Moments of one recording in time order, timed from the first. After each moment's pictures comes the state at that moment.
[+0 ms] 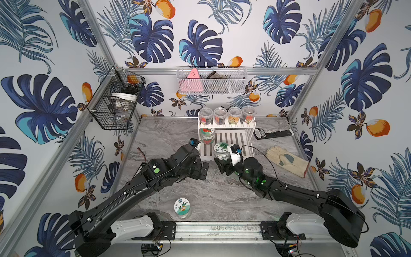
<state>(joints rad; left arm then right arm) -0.81 1.11 1.25 -0.98 -0.21 -0.48 0.81 1.29 0.60 0.50 0.17 0.16</state>
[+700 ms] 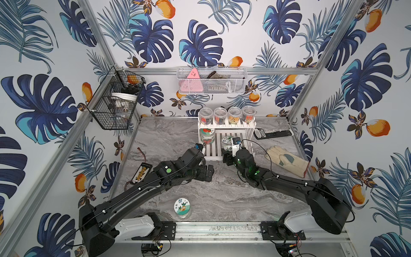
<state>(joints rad) -0.78 1.16 1.08 -0.77 -0.05 -0.56 0.76 1.45 0.74 0.35 0.45 0.20</state>
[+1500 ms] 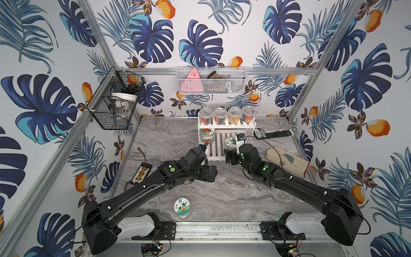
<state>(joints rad) -0.78 1.18 1.07 -0.73 0.00 -0.58 0.74 1.30 0.90 -0.13 0.38 0.30</state>
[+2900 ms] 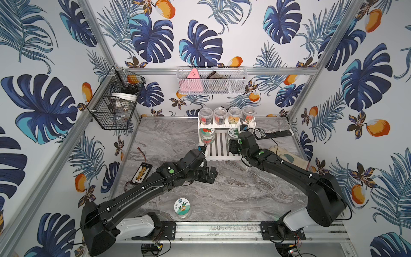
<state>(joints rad) -0.78 1.17 1.04 -0.71 0.02 -0.58 0.59 1.52 1.07 -0.15 0.33 0.41</state>
